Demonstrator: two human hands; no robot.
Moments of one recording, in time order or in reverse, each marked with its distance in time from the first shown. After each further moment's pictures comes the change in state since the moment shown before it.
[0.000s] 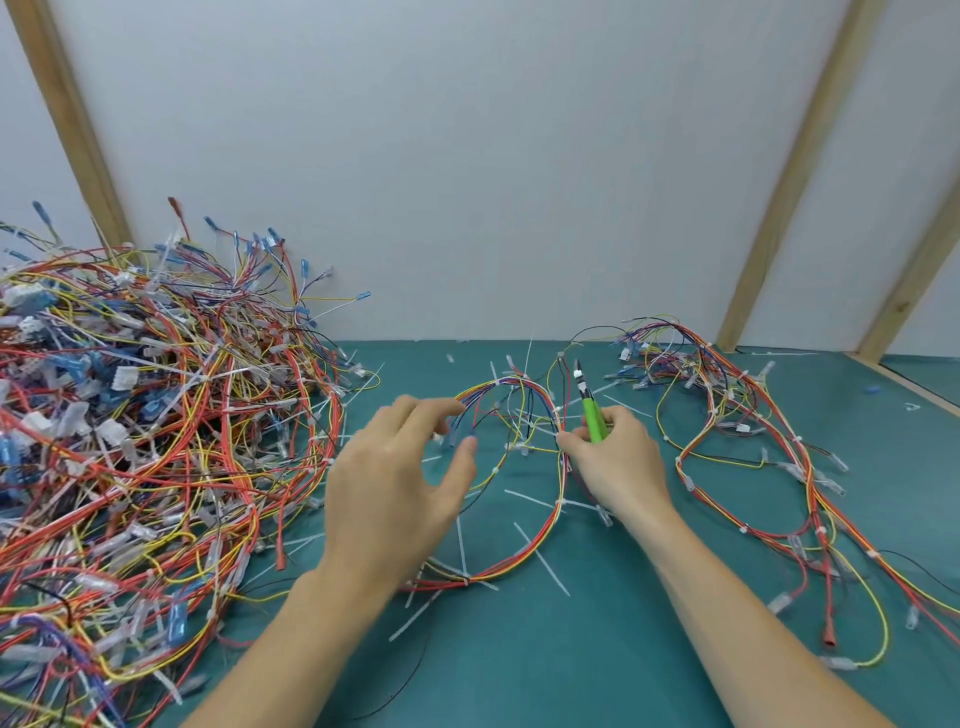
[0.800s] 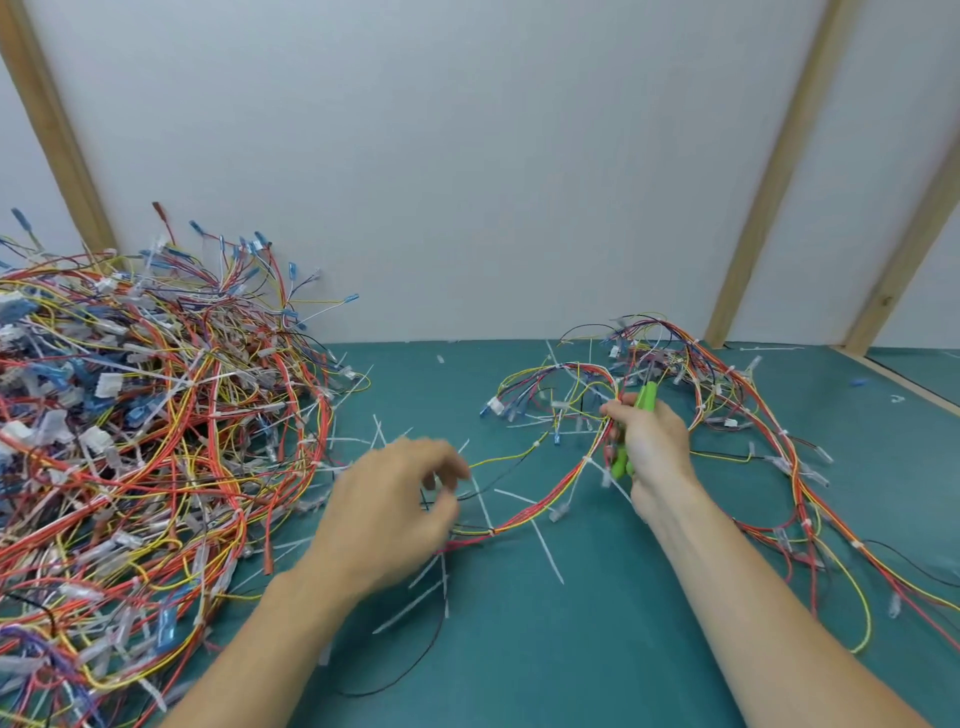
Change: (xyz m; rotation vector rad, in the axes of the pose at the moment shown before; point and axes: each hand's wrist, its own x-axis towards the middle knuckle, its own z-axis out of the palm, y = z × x) left_hand -0.002 -0.011 -0.001 -0.064 -0.469 -0.051; right_hand 0.024 0.012 -0.021 0.773 0.066 0.271
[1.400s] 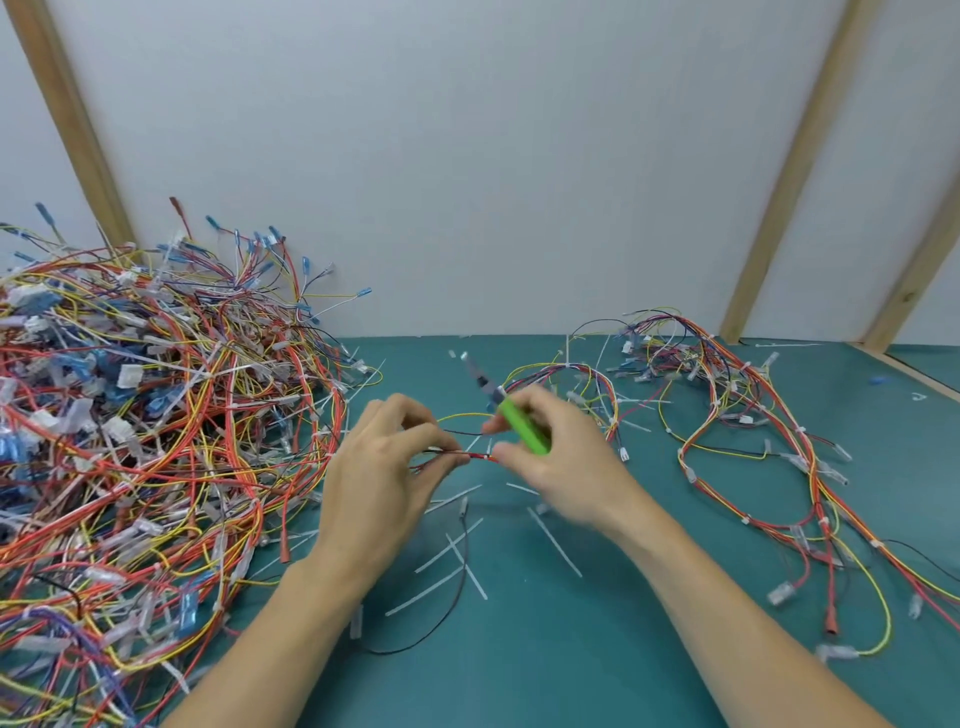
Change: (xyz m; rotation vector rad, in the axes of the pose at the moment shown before) left_hand 0.007 -0.019 0.006 0.067 0.343 0.094; right_hand -0.072 -0.002 0.039 -0.558 -0.668 -0.575
